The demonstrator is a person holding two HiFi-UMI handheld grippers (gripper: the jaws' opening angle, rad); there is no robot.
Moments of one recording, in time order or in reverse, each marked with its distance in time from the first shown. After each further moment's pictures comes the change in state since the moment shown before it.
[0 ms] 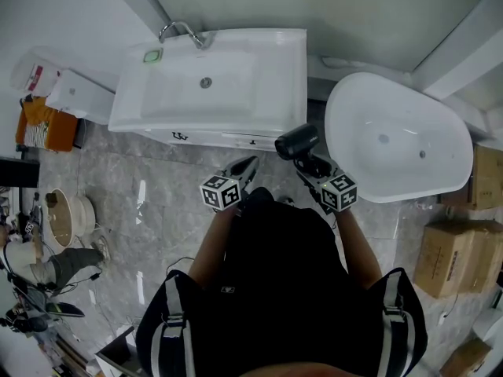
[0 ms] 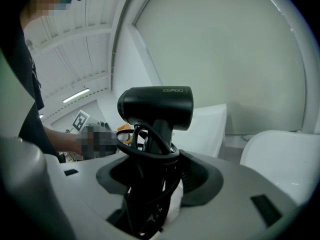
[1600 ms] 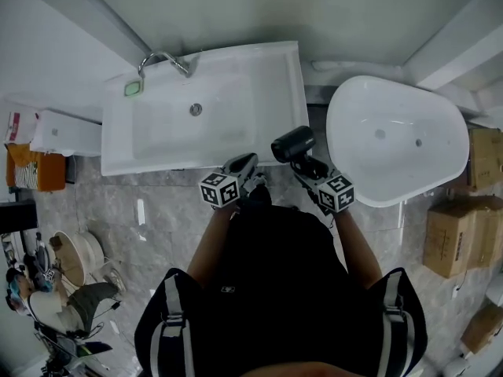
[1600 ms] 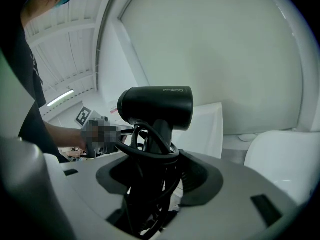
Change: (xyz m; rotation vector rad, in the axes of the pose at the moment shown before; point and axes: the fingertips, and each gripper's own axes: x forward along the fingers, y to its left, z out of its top) left arm 0.070 0.085 0.078 0.012 0.096 -0.125; right arm 0.081 -0.047 0.045 0.076 0.021 -0.114
